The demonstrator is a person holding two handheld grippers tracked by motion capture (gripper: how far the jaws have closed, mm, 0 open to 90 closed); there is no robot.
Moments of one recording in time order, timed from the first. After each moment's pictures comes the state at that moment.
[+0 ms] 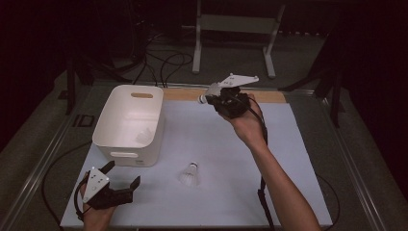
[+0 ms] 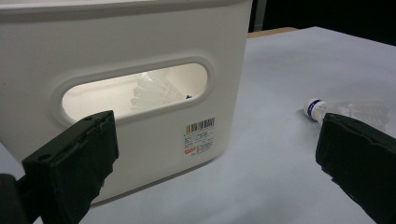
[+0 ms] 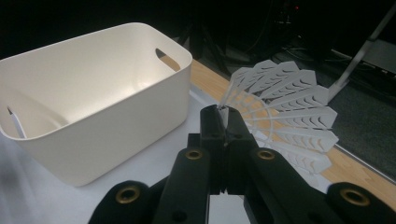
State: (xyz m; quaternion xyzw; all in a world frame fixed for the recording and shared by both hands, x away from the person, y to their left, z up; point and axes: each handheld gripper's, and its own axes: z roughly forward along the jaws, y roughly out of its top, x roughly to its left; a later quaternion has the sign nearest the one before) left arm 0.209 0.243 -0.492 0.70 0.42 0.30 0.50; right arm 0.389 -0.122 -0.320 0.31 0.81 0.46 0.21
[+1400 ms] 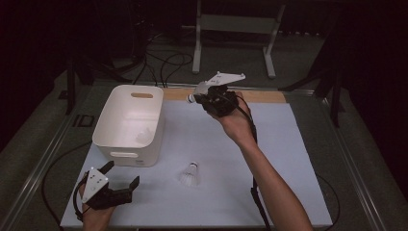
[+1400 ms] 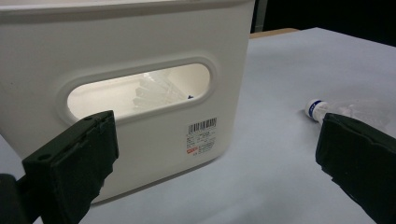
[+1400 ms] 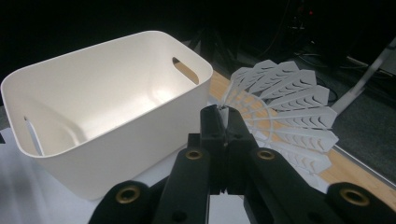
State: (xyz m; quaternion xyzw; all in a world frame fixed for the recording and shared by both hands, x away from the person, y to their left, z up) left arm 0.208 0.244 -0.492 0.70 0.42 0.30 0.49; right arm 0.392 -0.095 -0.319 0.29 0.81 0.47 0.20
